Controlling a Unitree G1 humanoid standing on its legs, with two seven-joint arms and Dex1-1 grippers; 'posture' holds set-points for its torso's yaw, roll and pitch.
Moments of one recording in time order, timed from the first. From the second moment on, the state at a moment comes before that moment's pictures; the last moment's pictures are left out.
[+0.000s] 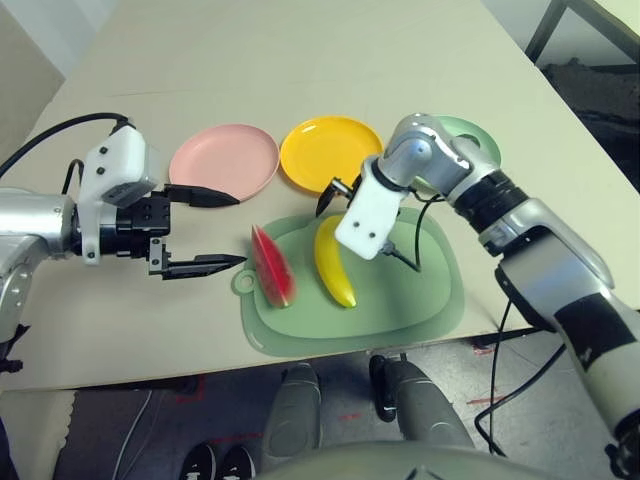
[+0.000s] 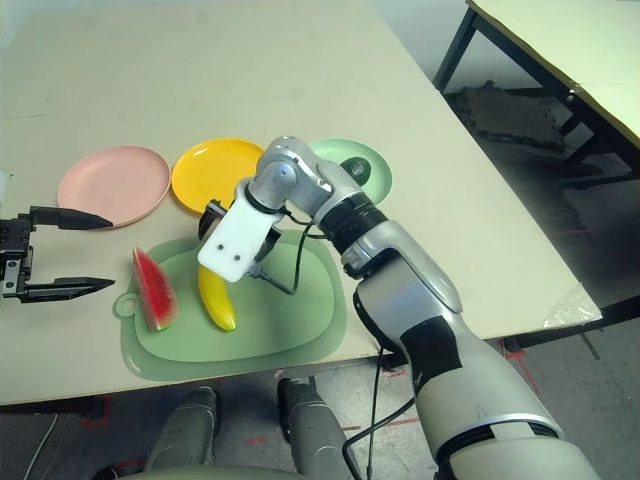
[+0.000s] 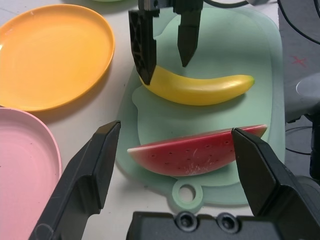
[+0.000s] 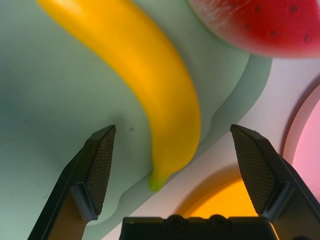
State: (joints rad) left arm -0.21 1.14 0.28 -0.28 -0.57 0.46 -1.30; right arm -1.24 -0.24 0.65 0.76 -0.36 -0.75 1.40
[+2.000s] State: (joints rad) left arm -0.33 1.01 0.18 -0.30 -0.44 0.61 -0.89; right arm -1.45 -0.17 0.53 1.35 -0.49 -0.27 0.77
